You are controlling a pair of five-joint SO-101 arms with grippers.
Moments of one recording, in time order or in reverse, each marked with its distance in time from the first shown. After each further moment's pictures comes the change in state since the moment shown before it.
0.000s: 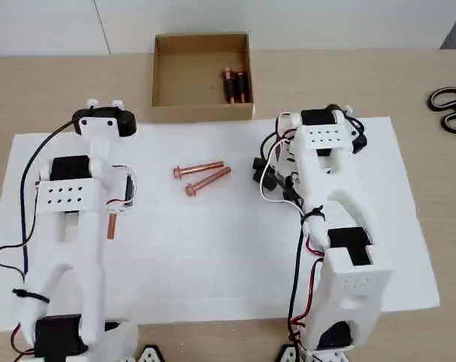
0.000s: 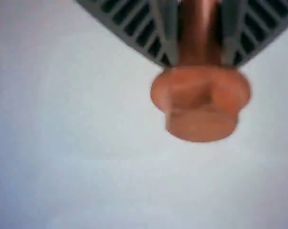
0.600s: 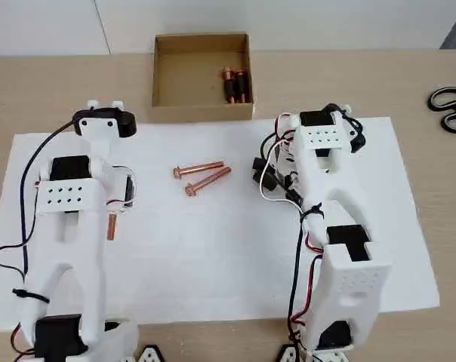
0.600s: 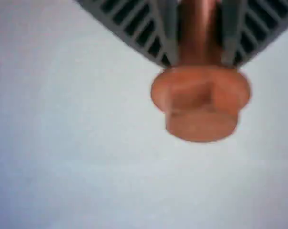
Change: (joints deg) left arm 0.0 0.0 0.0 0.5 0.0; right arm 0.0 0.6 0.0 -2.9 -0.2
